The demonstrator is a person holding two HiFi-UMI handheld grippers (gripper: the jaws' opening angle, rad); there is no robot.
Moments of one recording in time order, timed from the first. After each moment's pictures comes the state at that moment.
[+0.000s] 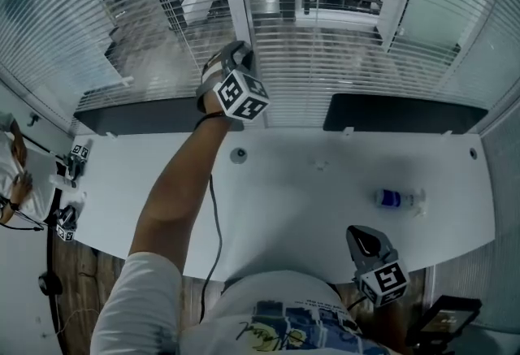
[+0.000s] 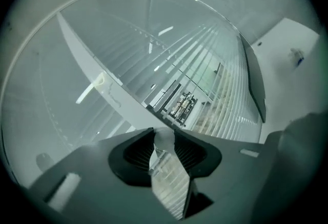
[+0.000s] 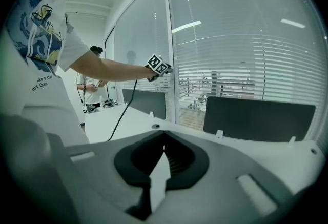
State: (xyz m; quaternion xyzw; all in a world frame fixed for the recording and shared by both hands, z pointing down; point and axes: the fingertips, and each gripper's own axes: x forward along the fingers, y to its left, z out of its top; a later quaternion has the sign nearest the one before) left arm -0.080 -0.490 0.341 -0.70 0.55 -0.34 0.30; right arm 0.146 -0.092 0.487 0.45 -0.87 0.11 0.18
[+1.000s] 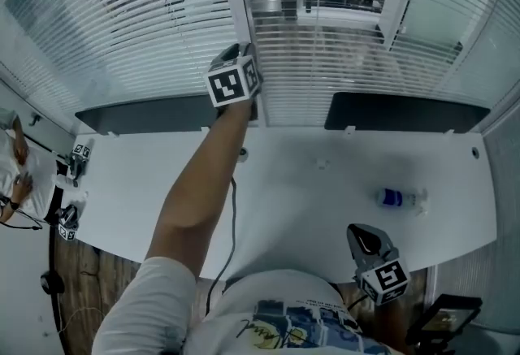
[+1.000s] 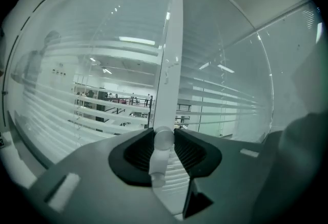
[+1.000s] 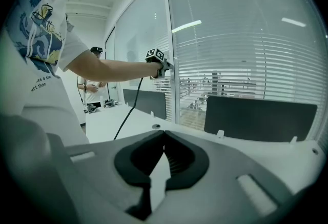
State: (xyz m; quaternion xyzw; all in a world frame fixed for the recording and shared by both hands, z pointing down) left arm -0.101 -0.489 0.330 -0.78 0.62 -0.03 -0.08; right arm 0.141 -0.093 0.486 0.44 -0.87 0.11 0.18
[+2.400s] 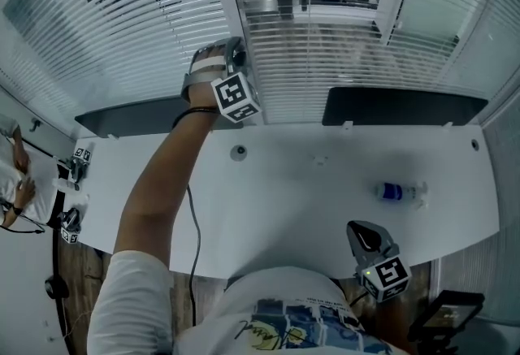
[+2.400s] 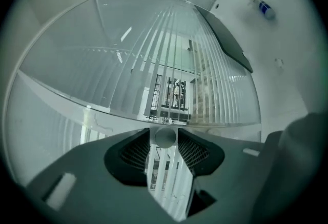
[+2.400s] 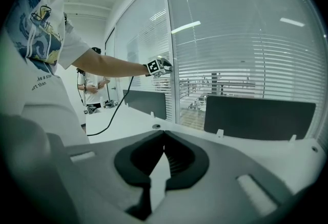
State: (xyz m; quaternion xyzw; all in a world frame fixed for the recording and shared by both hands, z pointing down) left arm -0.081 -0.489 0.348 -0.60 0.45 -0.48 0.45; right arm 0.143 -0.087 0.483 0.44 -0.87 0.12 0.18
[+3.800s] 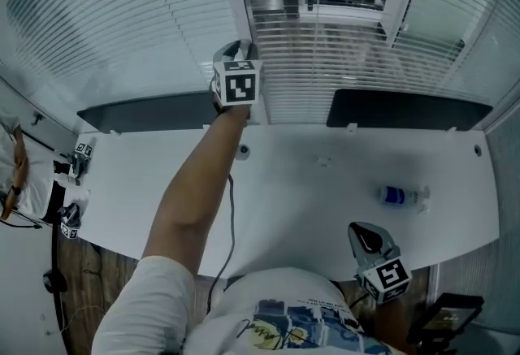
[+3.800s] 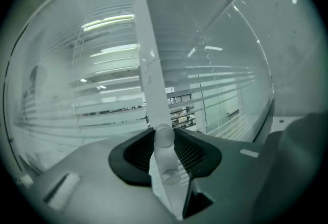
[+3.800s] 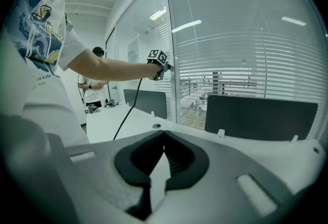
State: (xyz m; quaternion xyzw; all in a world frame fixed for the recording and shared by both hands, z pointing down) left arm -0.098 -0.490 0.335 -0.77 0.62 -0.14 0.03; right arm 0.141 -0.092 0.490 0.44 -0.87 0.12 0.18
